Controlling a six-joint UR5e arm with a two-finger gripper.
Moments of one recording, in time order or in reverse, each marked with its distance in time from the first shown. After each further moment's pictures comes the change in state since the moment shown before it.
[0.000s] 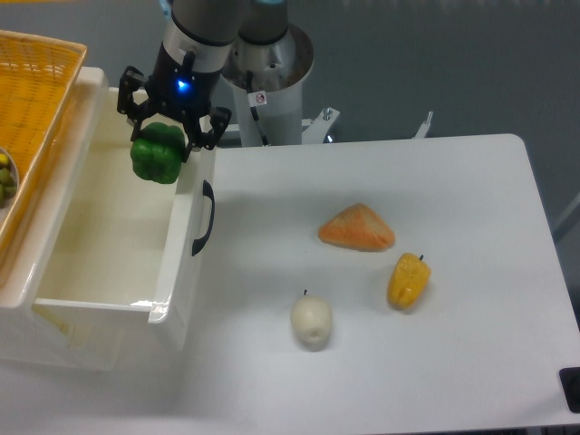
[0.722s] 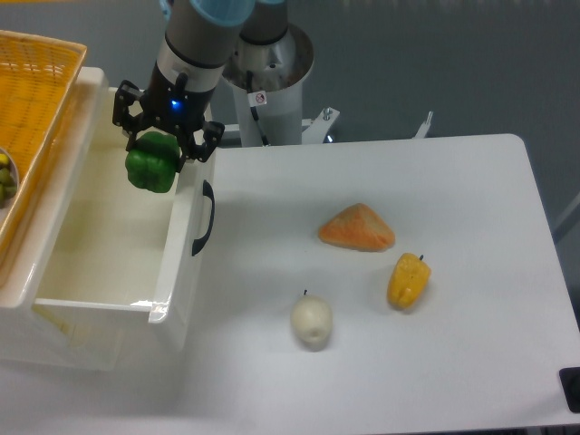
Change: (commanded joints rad) arm -0.028 -0.031 0.002 0.003 0.003 0.006
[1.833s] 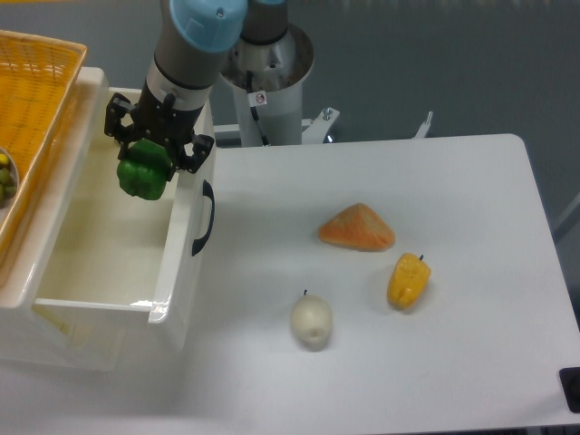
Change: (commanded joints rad) arm -0.029 -0.028 -0.002 0.000 0.003 -0.002
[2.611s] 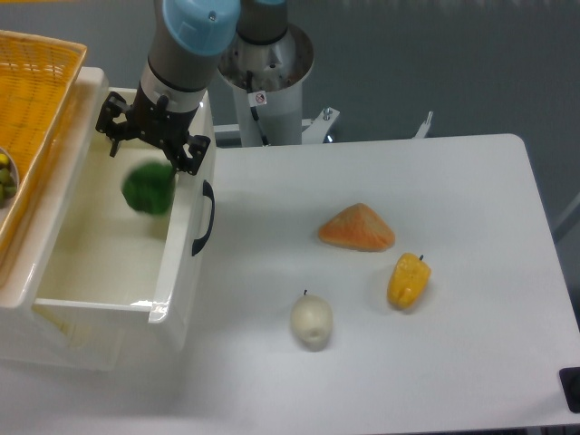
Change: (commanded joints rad) arm -0.014 -0.005 0.009 0.003 0.011 0.005
